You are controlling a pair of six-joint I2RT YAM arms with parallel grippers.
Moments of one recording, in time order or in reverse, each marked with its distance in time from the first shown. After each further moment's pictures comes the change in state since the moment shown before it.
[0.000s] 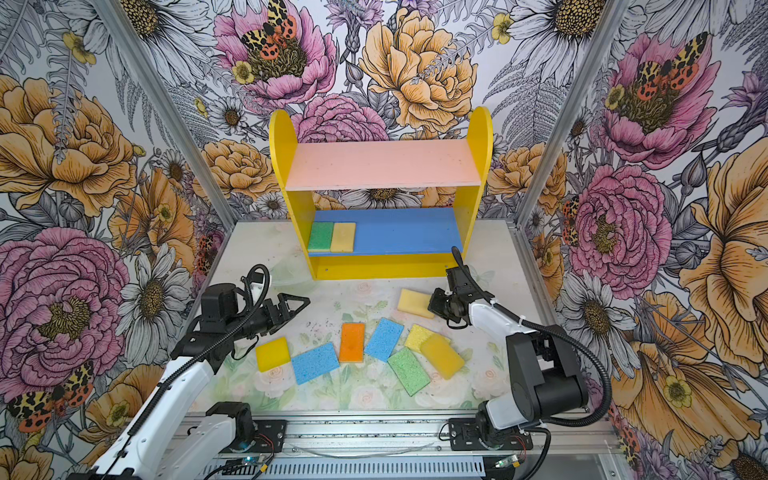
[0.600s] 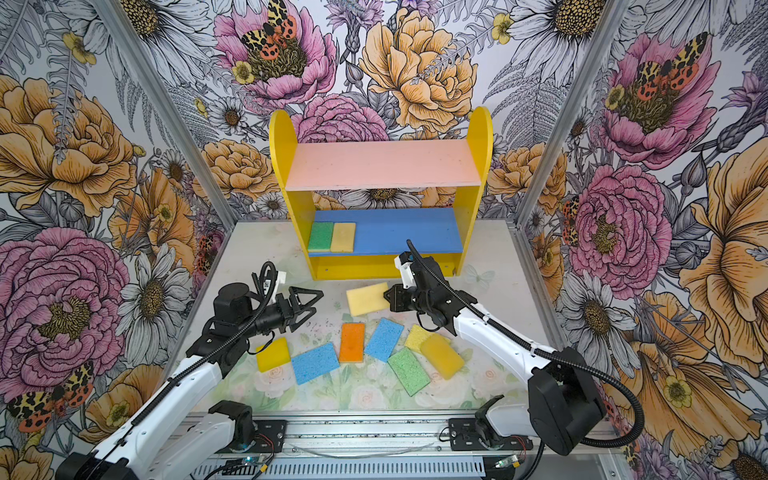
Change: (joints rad) left arm -0.164 0.045 -0.073 0.373 0.022 -0.426; right arm 0.352 -0.115 0.148 0.056 -0.034 -0.212
